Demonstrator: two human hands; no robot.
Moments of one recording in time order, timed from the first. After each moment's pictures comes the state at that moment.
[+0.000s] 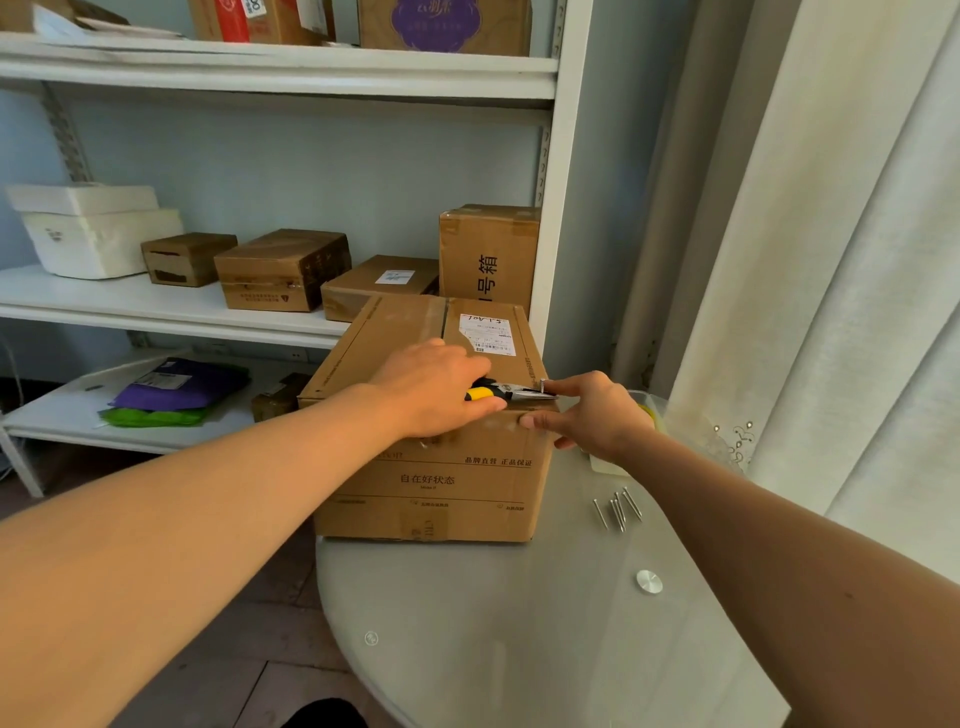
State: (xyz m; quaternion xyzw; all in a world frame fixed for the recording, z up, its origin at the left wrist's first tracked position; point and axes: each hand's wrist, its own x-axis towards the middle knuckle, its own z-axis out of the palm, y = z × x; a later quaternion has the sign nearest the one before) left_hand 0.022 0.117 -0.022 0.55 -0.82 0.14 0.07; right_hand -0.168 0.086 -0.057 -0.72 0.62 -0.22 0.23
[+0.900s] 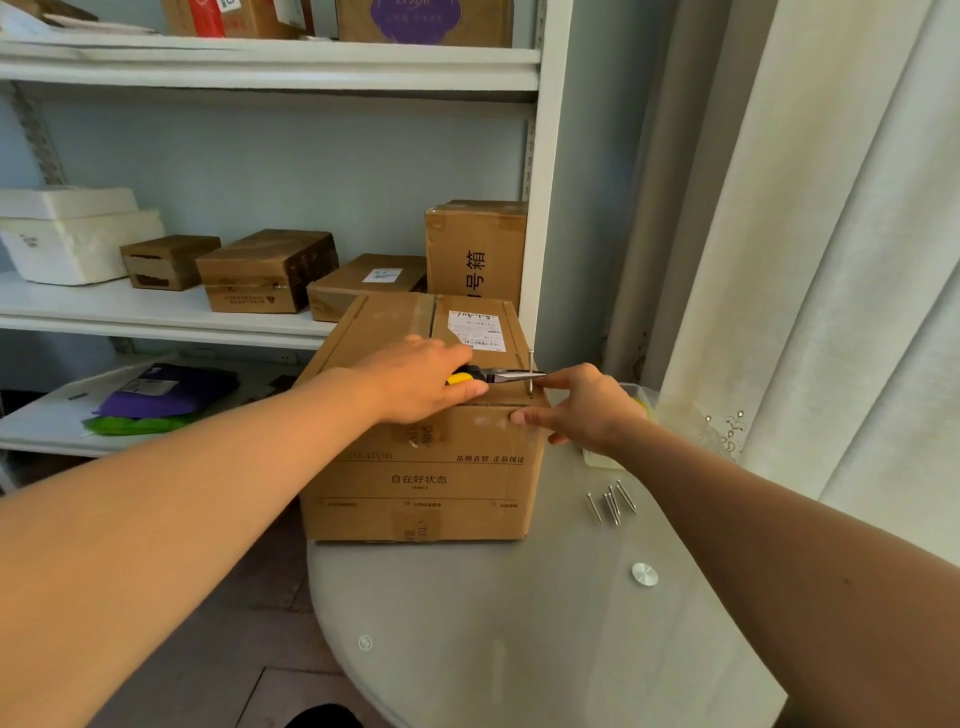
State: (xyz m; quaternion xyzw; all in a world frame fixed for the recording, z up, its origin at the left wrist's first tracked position) left_hand 0.033 0.104 -0.019 0.55 -0.84 0.05 0.03; right_hand -0.168 0.085 -0.056 -0.72 0.63 -0.22 0.22
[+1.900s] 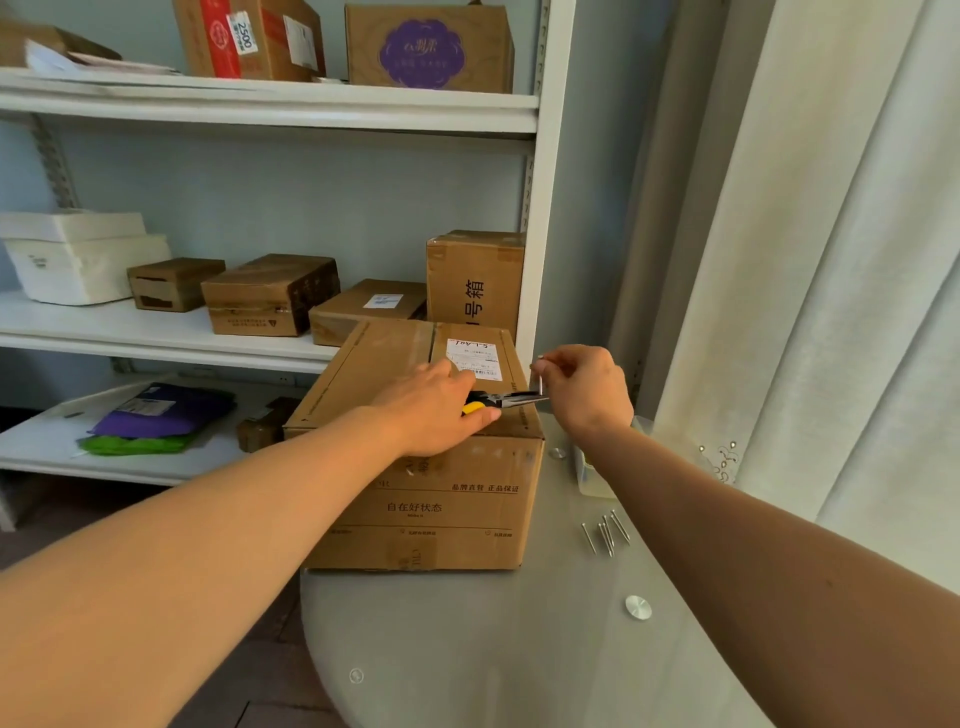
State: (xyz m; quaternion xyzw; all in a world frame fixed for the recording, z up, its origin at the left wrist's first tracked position) left_hand 0.013 0.110 -0.020 0.60 -0.80 0.06 0.06; right_hand -0.151 0.084 -0.029 -0.62 0.61 -0.47 0.14
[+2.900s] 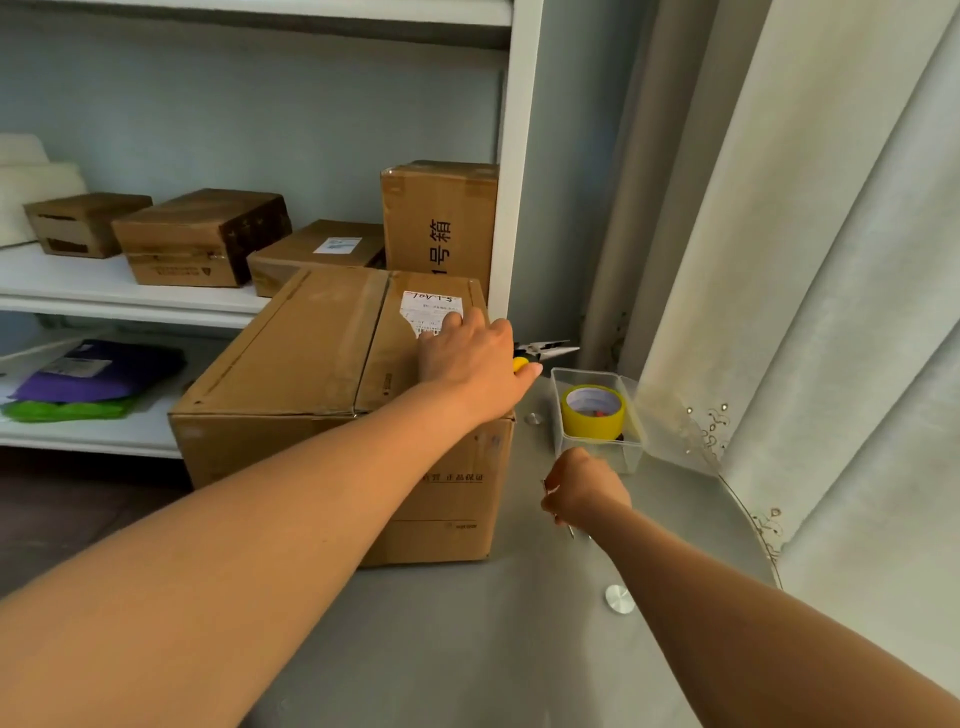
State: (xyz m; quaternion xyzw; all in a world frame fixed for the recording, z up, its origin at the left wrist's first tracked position) left_hand -0.067 0.045 -0.043 0.65 -0.75 0.09 0.11; right_hand -0.209 0.041 -0.163 -0.61 0.75 -0.10 0.22
